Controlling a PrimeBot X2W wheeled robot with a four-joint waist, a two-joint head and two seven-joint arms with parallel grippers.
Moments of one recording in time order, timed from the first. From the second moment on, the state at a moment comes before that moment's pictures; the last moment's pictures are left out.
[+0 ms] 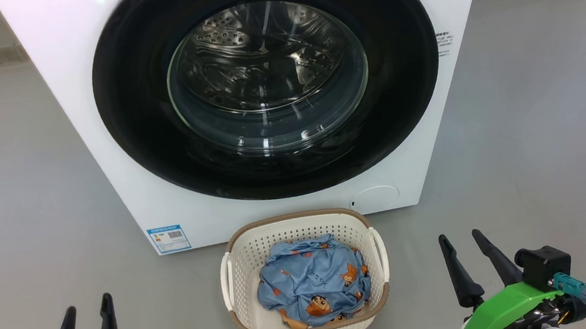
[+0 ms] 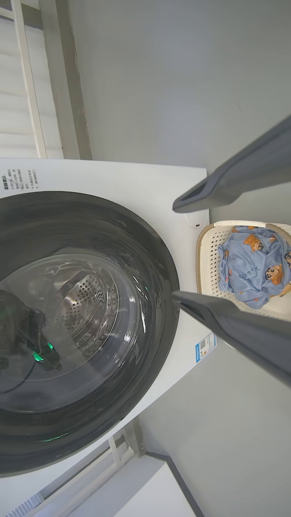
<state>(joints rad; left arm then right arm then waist) -0.01 0.14 0.02 0.28 -0.50 -0.13 -0.17 -0.10 -0.06 0.03 0.33 0.29 0.13 -0.17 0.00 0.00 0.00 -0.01</state>
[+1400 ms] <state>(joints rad) 0.00 0.17 0.04 0.27 -0.19 -0.13 -0.25 -0.11 -0.05 -0.03 0.36 -0.01 0.13 -0.25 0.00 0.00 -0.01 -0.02</state>
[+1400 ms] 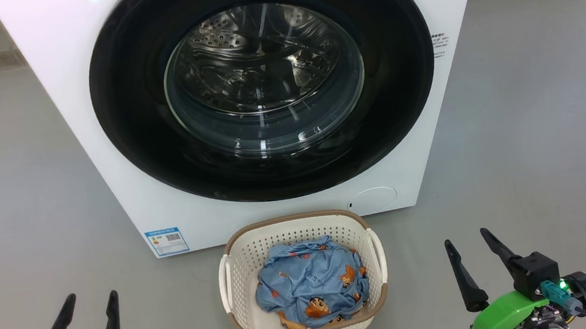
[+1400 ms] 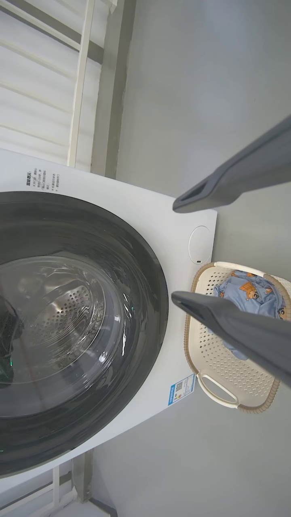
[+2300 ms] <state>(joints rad) 0.00 0.17 0.04 0.28 -0.20 -0.13 -0.25 -0.11 -0.05 -0.04 0.36 -0.01 0.13 -0.25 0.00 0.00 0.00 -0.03</state>
